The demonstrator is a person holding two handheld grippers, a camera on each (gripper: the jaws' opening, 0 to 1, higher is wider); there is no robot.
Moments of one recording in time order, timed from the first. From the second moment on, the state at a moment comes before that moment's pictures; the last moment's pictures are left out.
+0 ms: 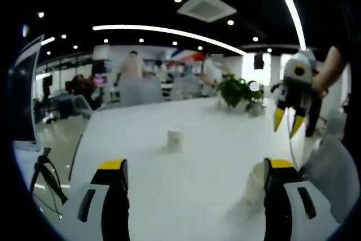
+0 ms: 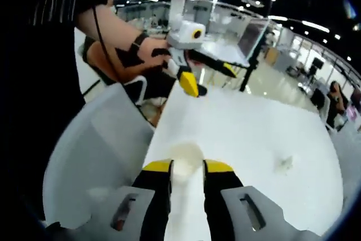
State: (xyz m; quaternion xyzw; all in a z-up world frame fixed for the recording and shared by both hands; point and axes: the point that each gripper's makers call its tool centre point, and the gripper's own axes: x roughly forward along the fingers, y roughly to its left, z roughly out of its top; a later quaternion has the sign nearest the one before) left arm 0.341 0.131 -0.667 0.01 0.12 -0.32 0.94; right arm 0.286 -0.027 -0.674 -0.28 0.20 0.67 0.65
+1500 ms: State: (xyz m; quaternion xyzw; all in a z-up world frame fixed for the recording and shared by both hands) left arm 0.337 0.130 -0.674 0.00 0.13 -0.33 0.93; right arm 0.394 -0.129 -0.656 -0.10 0.19 0.44 0.87
